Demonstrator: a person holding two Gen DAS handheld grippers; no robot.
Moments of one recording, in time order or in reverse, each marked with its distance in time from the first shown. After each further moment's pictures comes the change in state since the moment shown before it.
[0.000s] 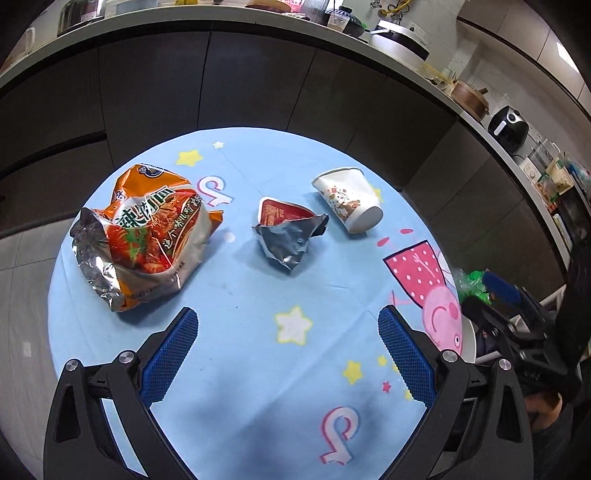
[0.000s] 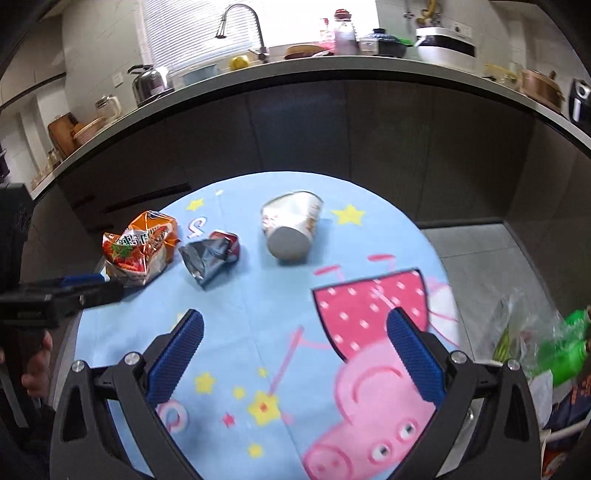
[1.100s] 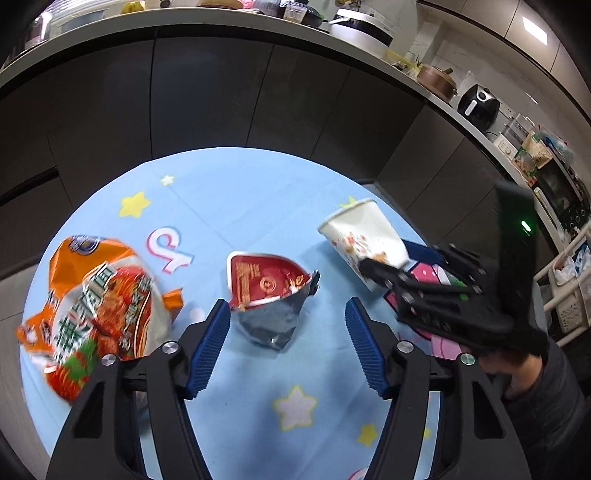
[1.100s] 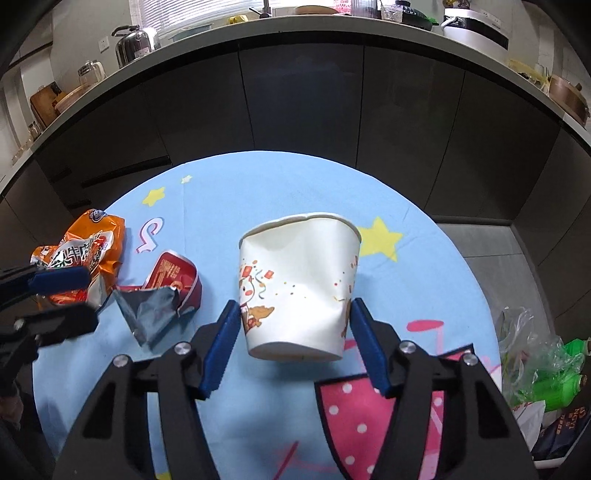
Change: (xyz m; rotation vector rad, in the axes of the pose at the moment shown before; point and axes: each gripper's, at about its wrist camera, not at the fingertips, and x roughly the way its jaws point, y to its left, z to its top) left arm 0.067 -0.007 0.063 0.145 0.012 -0.099; right arm 0.116 0.000 0.048 -0.048 0.106 -0.050
